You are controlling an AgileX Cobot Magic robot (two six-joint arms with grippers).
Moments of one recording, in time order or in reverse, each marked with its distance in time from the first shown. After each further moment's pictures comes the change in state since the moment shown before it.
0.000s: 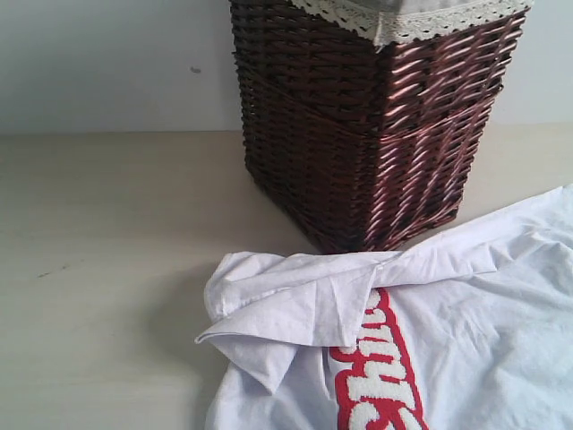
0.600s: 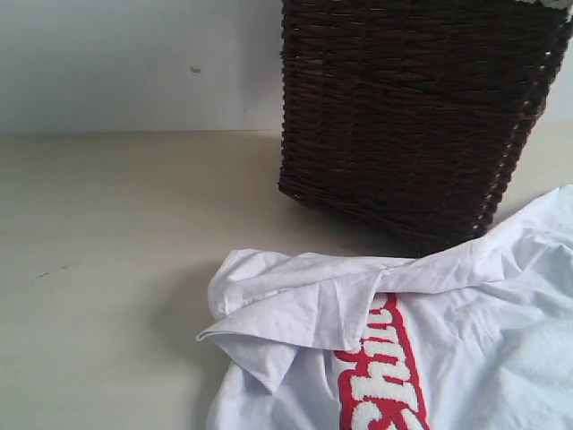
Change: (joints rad) left arm 0.000 0.000 0.000 0.000 0.000 0.000; right arm -0.144 -0.093 0.011 -0.313 0.232 0.107
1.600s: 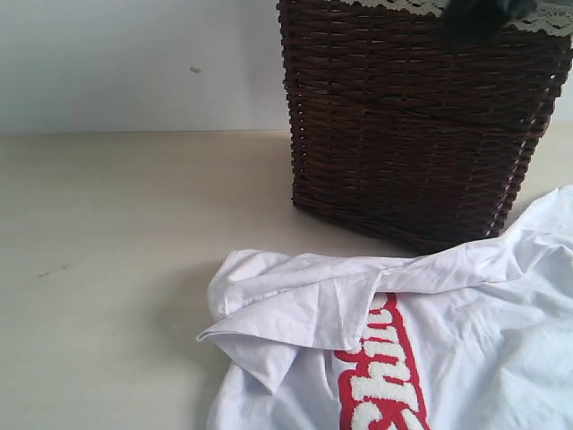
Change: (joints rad) left arm 0.000 0.000 0.000 0.000 0.000 0.000; right arm -0.055 -0.109 0.223 0.549 0.085 -0.399
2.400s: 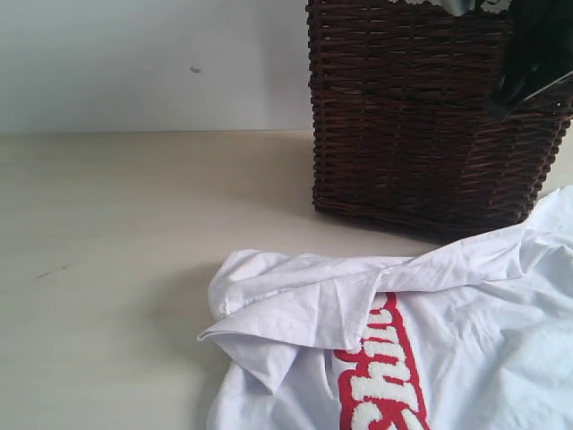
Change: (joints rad) left arm 0.000 0.000 0.000 0.000 0.000 0.000; right arm 0.000 0.017 0.195 -0.494 -0.226 0.362
